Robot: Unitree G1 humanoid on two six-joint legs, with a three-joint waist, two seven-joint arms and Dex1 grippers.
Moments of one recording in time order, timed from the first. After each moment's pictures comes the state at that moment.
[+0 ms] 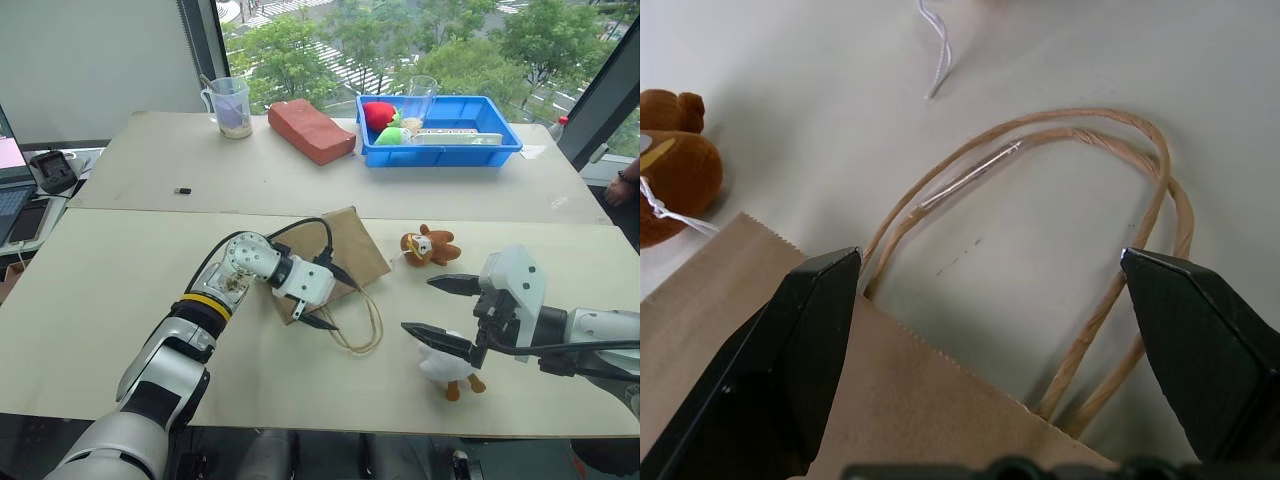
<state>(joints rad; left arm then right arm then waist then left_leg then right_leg) -0.86 0.37 -0.42 0.69 0.04 -0.56 -1.42 -0.02 -0.95 -0.30 -0.82 0.82 0.89 0.63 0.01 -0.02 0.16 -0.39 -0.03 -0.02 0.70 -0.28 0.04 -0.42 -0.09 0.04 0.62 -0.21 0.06</state>
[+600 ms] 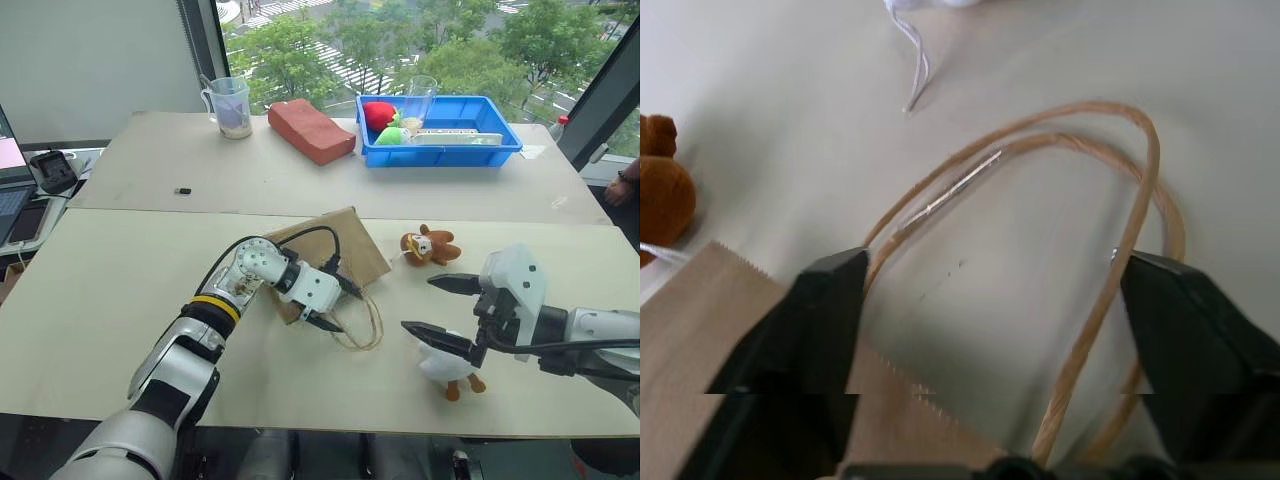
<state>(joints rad) -0.87 0.31 -0.43 0.75 0.04 -0.61 -1.43 -0.02 -0.96 -0.30 -0.82 0.84 0.89 0.61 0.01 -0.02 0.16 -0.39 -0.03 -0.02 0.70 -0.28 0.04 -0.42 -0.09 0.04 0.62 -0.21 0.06</state>
